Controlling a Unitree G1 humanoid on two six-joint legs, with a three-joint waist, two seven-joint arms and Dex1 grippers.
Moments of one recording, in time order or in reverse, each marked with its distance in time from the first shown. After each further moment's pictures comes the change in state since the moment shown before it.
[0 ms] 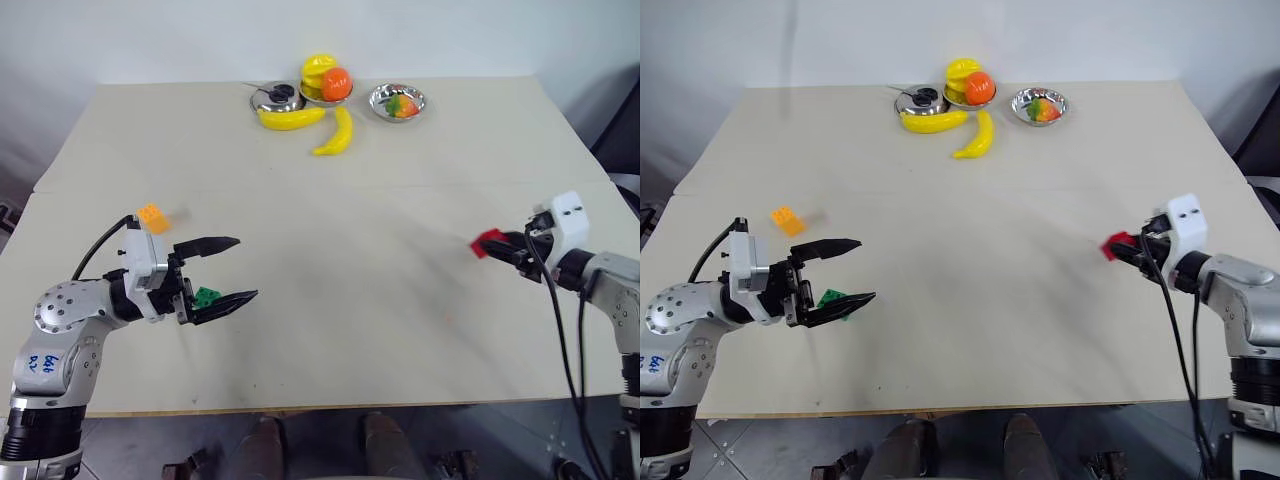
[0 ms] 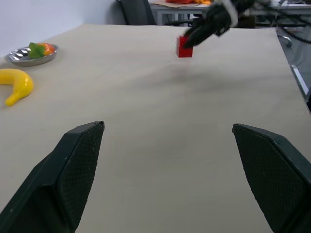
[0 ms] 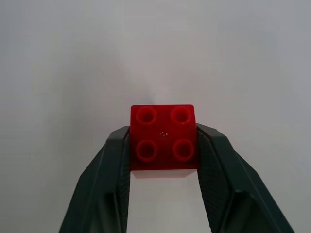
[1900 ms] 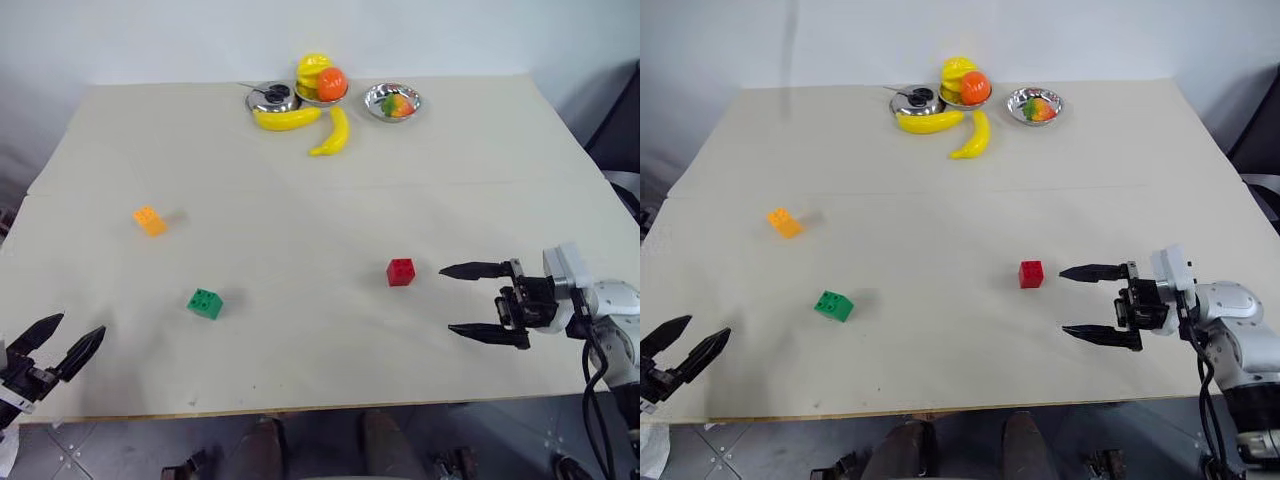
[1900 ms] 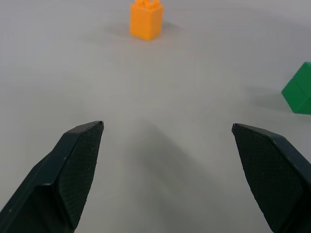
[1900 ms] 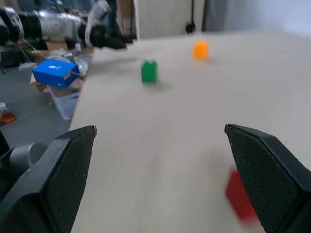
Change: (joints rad) left arm 0.438 -0.101 0.528 0.348 -0.003 -0.116 0.162; right arm 0.195 0.034 0.069 -0.065 0.401 -0.422 0.351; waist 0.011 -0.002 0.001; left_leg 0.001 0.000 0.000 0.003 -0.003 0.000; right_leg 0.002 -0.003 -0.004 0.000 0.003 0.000
